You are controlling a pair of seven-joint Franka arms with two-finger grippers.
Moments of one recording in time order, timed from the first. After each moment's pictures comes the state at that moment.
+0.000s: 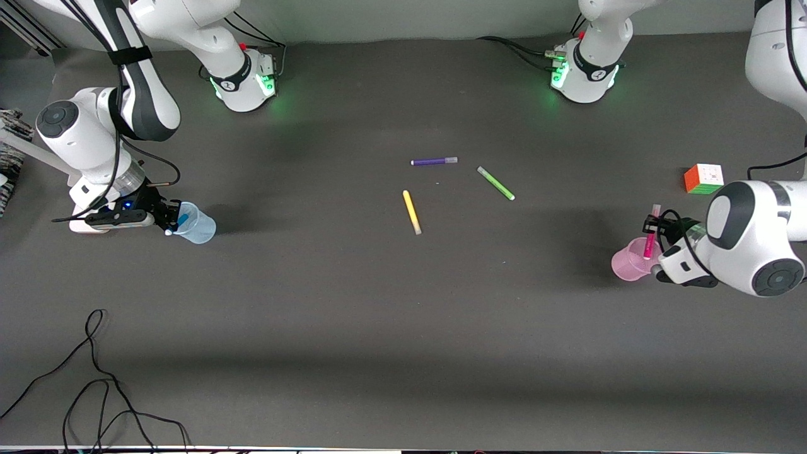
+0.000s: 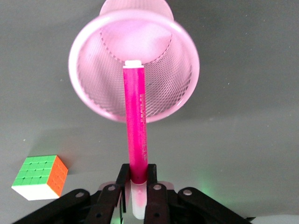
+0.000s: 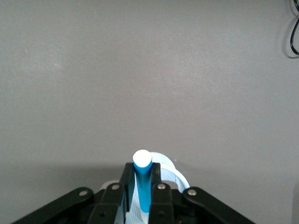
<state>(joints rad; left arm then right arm) 0.31 0.55 -0.30 -1.66 0.19 1.57 0.08 0.43 -0.07 -0.57 -2.54 -0.10 2.67 -0.11</state>
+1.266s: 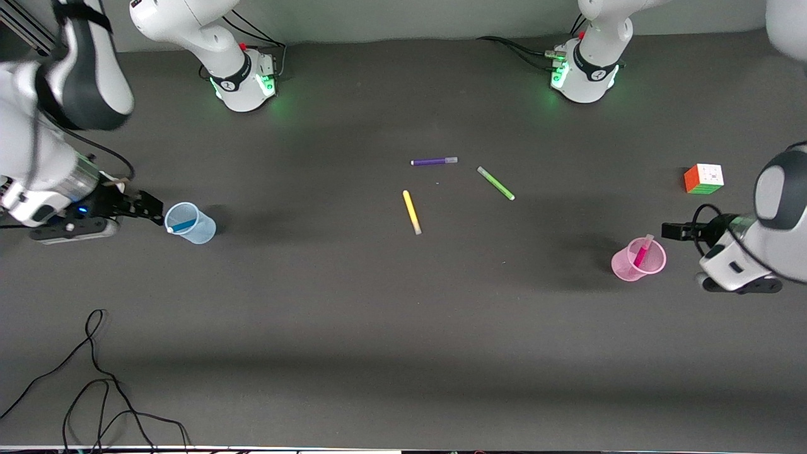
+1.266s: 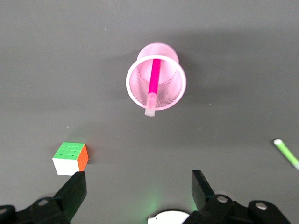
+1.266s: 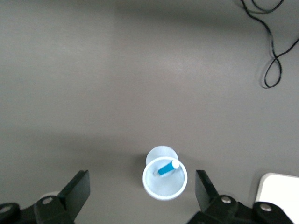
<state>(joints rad) 0.30 0.38 -0.31 -1.54 0.18 1.52 -0.01 0.55 -0.07 -0.58 -1.99 -0.07 1.98 -0.11</state>
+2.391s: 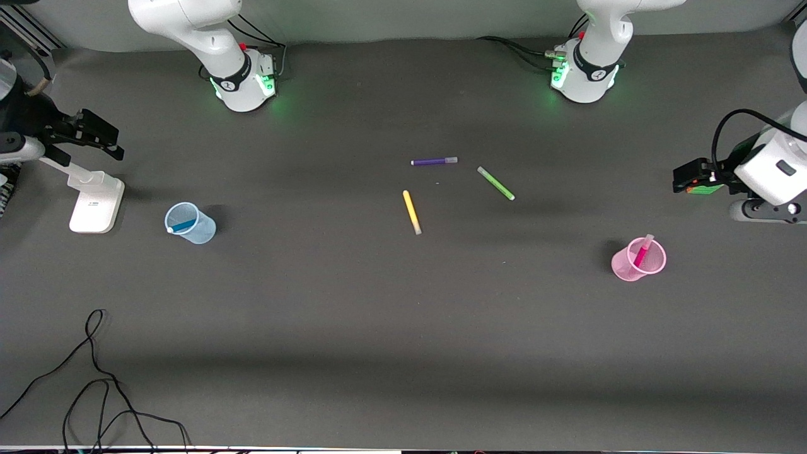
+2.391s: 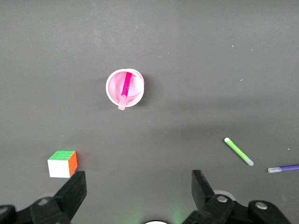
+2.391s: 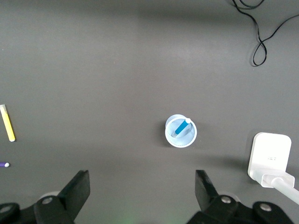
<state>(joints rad) 0.02 0.05 -0.06 -1.65 0.01 1.56 0.01 0.19 -0.18 -0.16 -1.77 -0.02 1.61 -0.03</state>
